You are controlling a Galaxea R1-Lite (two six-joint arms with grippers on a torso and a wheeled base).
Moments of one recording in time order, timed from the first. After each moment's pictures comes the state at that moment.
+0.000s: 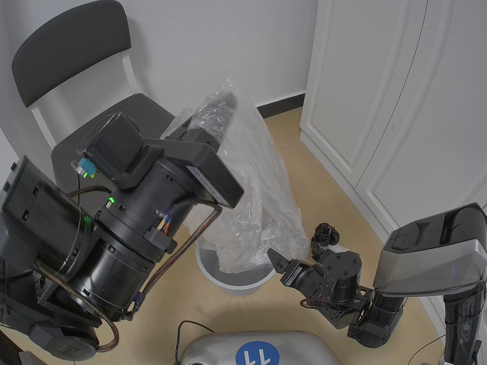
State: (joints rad) left arm -0.94 1.65 -0.62 -1.53 0.28 -0.07; right arm 0.75 2.31 -0.52 -1.55 -0.36 0.79
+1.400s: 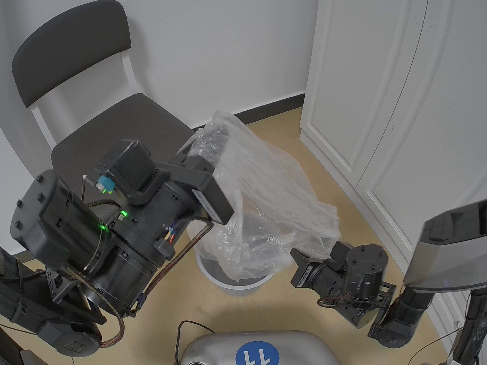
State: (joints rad) left arm -0.87 1.68 -0.56 -1.51 0.27 -0.06; right arm 0.76 2.17 -0.43 -1.55 -0.32 0.61
